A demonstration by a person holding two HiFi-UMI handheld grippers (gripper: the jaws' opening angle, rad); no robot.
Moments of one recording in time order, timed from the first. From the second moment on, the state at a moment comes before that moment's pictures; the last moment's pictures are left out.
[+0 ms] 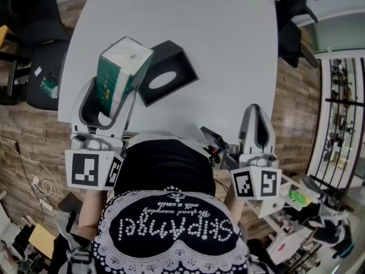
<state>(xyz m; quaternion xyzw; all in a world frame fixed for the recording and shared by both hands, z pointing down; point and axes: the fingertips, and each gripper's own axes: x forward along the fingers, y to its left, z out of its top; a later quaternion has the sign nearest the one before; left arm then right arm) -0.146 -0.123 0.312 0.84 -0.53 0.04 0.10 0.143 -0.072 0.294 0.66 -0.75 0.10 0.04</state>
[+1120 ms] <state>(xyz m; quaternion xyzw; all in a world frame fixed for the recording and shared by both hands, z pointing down) -0.144 -0.124 0.311 0.84 -0.53 0.05 0.10 0.143 -0.074 0.296 0.66 -0.74 0.11 0.05</state>
